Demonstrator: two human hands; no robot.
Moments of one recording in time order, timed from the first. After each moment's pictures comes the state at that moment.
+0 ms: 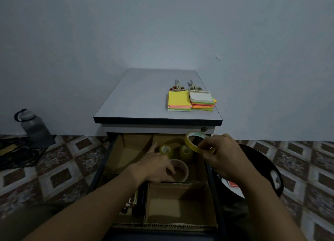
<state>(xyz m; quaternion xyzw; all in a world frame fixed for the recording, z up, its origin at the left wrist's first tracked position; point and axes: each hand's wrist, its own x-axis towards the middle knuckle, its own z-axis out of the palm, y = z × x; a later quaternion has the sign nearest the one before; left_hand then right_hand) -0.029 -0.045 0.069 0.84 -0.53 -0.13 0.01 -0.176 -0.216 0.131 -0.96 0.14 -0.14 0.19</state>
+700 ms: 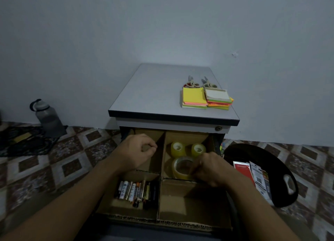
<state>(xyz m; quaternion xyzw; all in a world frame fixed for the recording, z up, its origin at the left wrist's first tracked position) 0.008 0.042 0.077 0.87 -0.39 -0.01 0.30 -0.132 -0.191 0.085 -0.98 0.05 0.12 0.12</state>
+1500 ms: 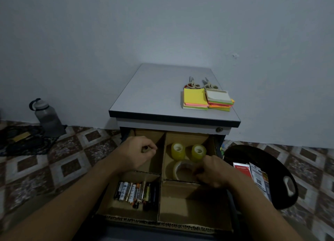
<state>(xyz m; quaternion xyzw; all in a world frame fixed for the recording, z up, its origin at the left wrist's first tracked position) 0.012 0.045 0.077 0.88 -0.38 -0.06 0.29 -0.122 -0.204 0.076 -0.97 0.05 0.19 0.11</state>
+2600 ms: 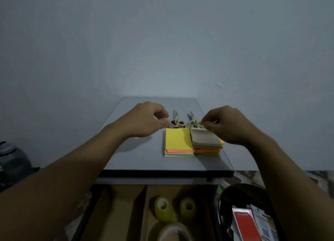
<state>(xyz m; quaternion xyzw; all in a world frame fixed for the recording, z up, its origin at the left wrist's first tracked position) 0.101 -0.092 0.247 0.86 -0.42 0.00 0.30 -0.036 -0.306 0.247 -0.96 0.13 -0.18 0.17</state>
